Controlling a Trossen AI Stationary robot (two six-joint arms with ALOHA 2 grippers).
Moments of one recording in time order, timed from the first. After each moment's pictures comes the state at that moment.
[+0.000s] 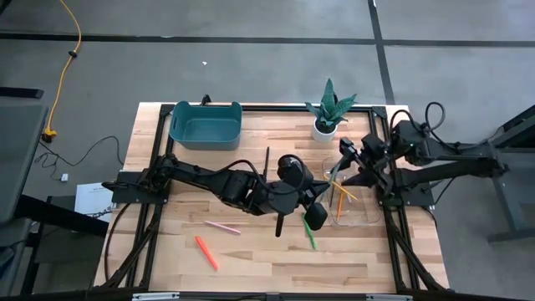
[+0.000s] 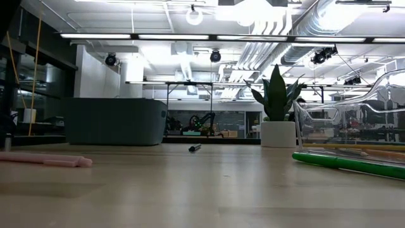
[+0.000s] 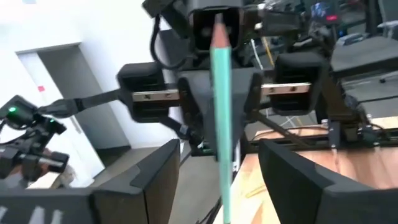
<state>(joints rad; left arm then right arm) -0.23 2.13 2.36 -0.60 -0.66 -0.55 -0.03 0.75 0.79 0.06 -0.53 0.39</state>
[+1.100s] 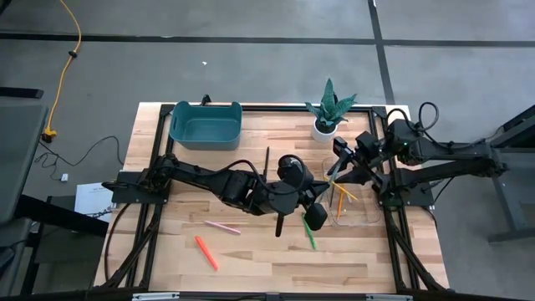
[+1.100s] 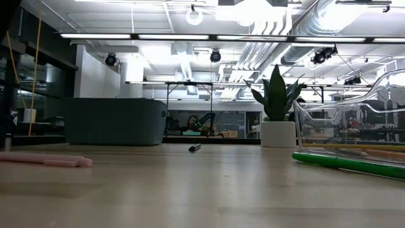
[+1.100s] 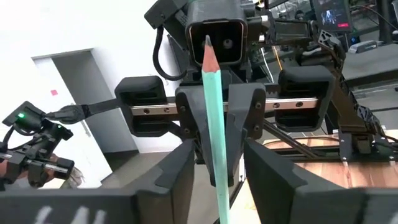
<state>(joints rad) -0.23 2.13 2.36 -0.60 -0.66 -0.54 -0.05 0.82 0.79 0.19 -0.59 0.41</state>
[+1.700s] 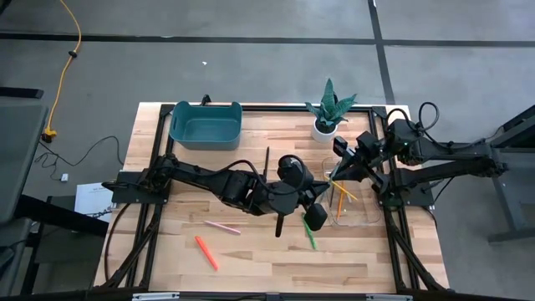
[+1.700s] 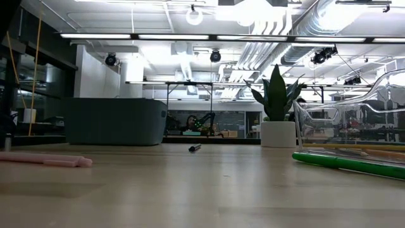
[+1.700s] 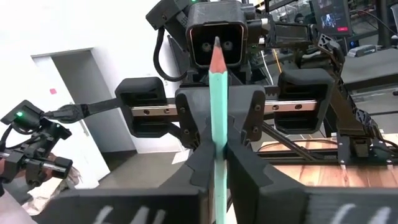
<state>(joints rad) -0.23 2.13 2.36 -0.60 -0.66 -0.53 -0.05 0.82 0.79 0.19 -0.58 0.39</state>
